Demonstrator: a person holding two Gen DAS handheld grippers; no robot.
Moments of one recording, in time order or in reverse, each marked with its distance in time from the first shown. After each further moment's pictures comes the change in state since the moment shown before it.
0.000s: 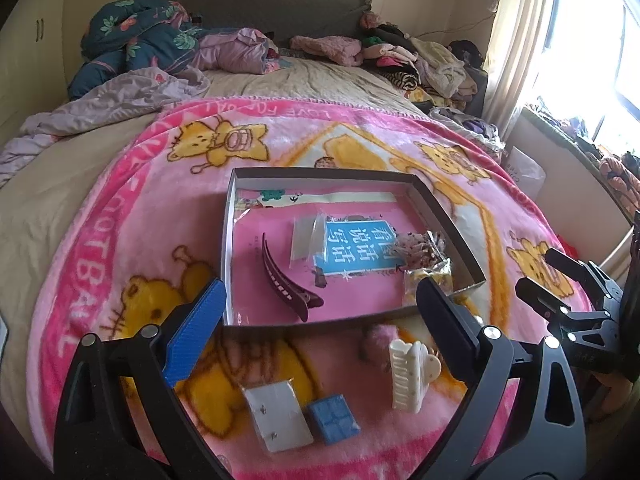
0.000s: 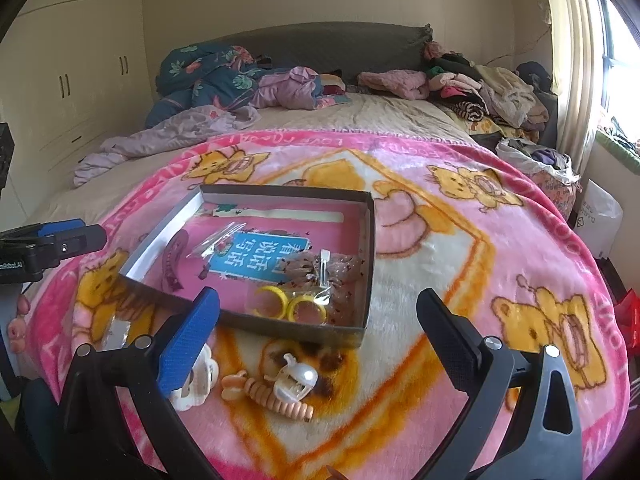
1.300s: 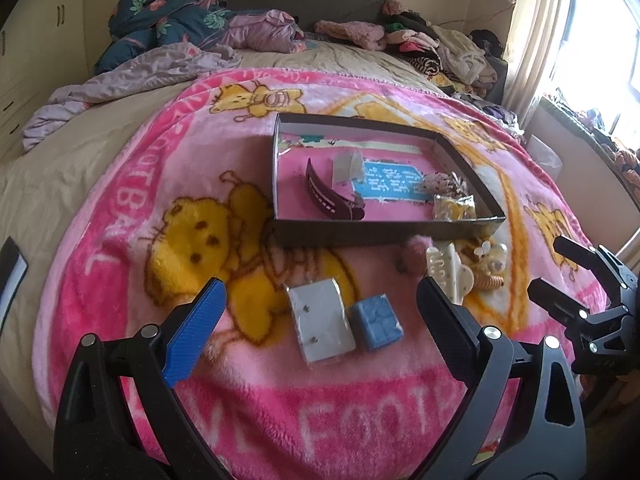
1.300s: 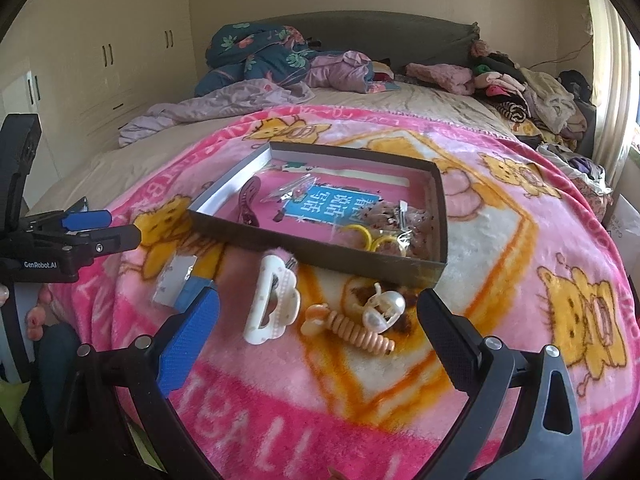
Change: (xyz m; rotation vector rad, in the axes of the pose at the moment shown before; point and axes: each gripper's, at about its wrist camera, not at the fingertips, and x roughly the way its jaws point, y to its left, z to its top) left arm -0.032 0.024 -0.073 -0.033 0.051 0.077; right arm -0.021 0.057 -0.047 -0.096 0.056 0.124
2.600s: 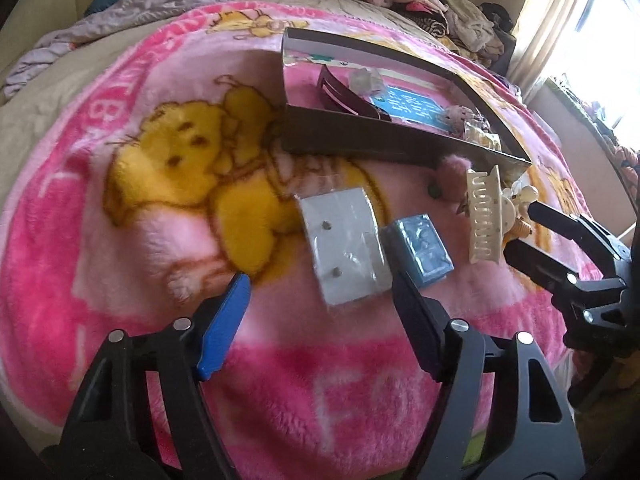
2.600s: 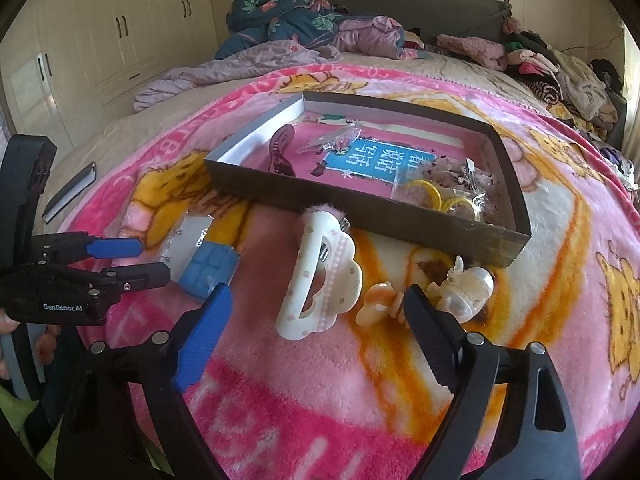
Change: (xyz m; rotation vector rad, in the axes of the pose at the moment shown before) left arm 0.053 0.022 -0.043 -0.055 0.170 -0.067; right arm 0.059 0.026 -0.013 -0.031 0.117 0.082
